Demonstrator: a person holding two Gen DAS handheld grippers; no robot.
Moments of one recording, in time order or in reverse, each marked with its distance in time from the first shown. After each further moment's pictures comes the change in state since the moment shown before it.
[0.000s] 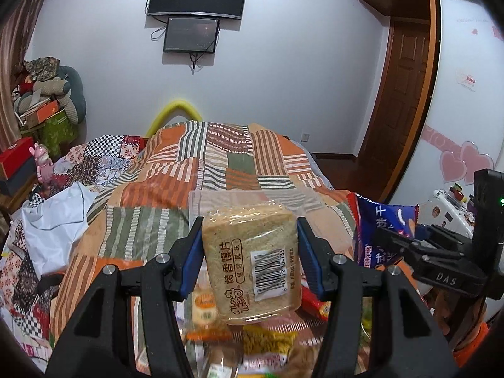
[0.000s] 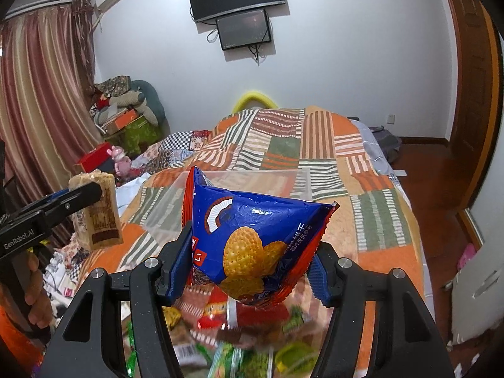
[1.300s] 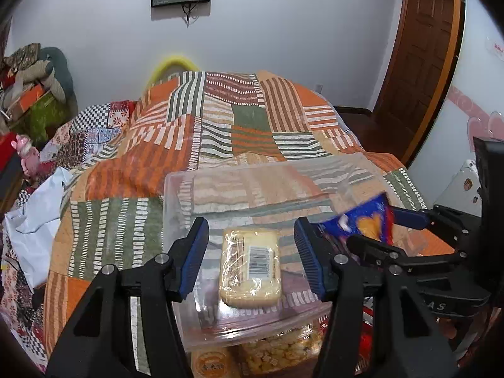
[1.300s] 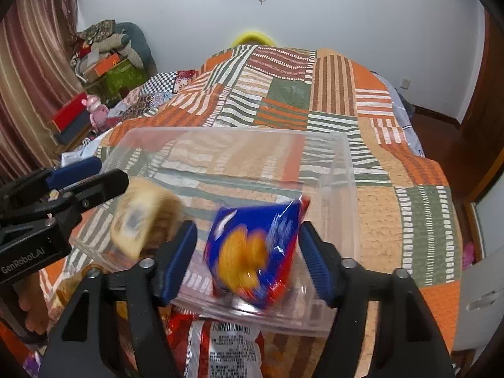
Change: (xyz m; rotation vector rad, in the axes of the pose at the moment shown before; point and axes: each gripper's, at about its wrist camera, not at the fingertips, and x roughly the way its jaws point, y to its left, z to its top) left arm 0.151 0.015 0.001 0.046 0.225 0.044; right arm 0.112 -0.008 0.008 -0.066 0.269 -0.030
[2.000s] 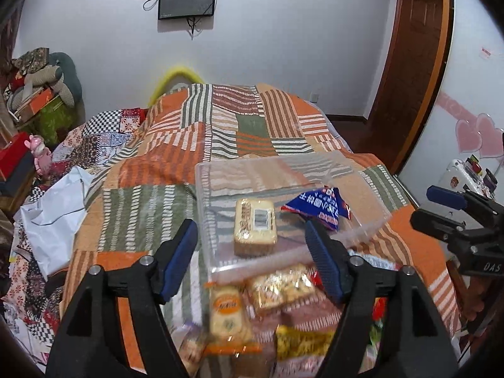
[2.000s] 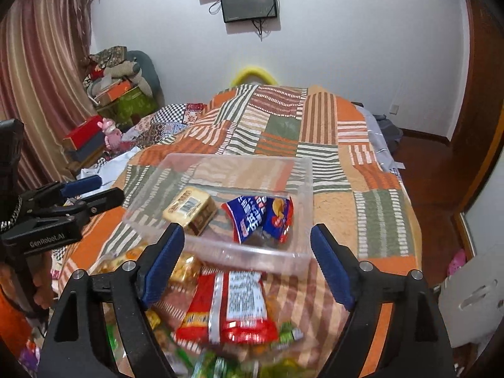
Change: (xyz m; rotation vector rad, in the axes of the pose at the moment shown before) left arm -0.090 0.010 -0.029 0.004 -0.046 -0.002; right arm -0.097 0.010 -0.029 0.011 -0.148 -0.005
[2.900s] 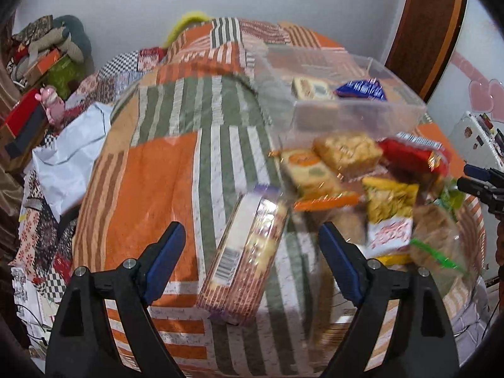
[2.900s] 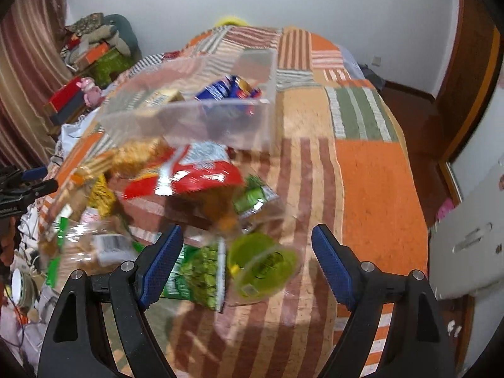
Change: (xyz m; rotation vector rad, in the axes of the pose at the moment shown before) left arm 0.002 0.070 -0.119 -0.008 0.243 0.039; right arm 0.011 -0.030 -0.100 0.059 0.223 -0.097
